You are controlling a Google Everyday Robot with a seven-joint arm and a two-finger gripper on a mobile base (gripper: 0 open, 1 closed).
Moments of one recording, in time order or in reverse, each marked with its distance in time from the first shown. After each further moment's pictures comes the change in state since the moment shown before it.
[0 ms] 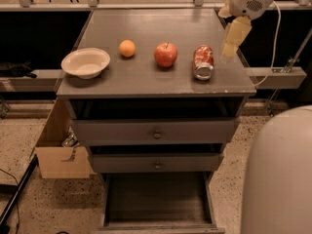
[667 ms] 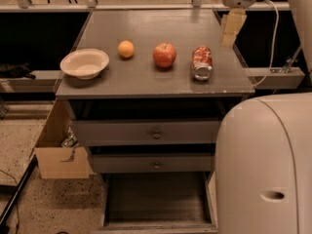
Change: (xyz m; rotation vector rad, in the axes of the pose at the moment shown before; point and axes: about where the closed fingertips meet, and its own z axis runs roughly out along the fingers) arm -0.020 -0.043 0.001 0.073 0.029 -0.268
